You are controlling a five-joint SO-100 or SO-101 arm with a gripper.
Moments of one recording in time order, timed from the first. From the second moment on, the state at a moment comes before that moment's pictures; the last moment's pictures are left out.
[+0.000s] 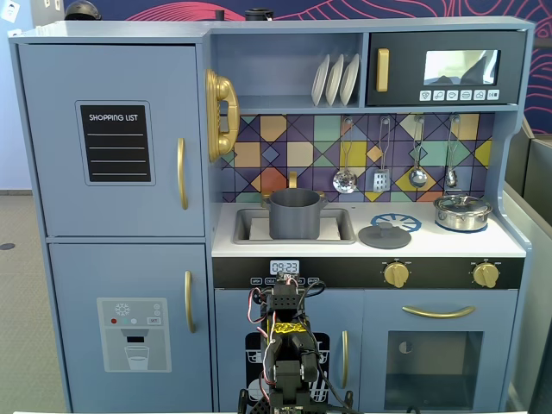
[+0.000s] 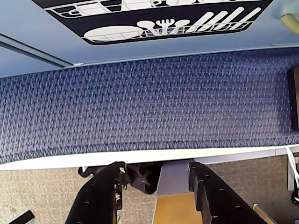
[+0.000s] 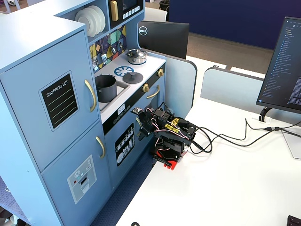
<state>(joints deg) -3.1 182.5 172.0 77.3 -86.7</state>
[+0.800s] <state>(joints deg) 5.0 182.3 172.4 70.9 -87.9</state>
